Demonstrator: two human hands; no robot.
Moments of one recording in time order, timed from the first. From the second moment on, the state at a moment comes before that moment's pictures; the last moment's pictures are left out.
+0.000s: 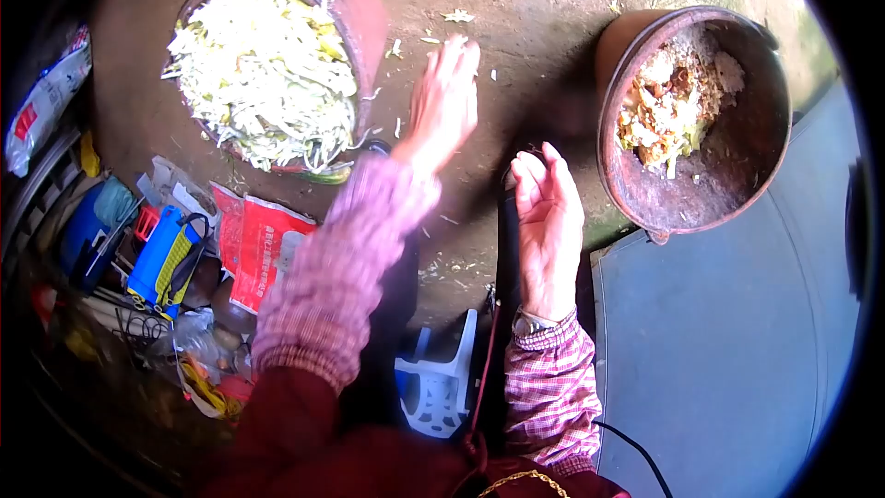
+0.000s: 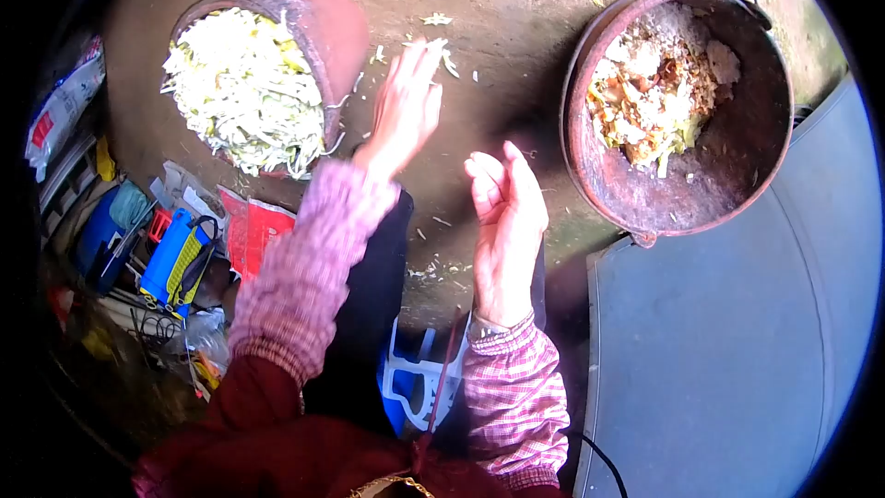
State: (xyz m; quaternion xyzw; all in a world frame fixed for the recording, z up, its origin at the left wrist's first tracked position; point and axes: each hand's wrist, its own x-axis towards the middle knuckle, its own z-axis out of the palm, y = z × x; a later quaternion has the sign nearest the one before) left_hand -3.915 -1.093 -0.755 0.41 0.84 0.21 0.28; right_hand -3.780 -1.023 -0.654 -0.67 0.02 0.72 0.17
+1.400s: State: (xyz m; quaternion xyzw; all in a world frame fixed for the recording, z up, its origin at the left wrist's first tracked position) left_hand -3.861 -1.145 -0.790 -0.08 0.81 0.43 0.38; right_hand -3.770 -1.035 -0.655 -0.65 -0.01 0.75 0.15
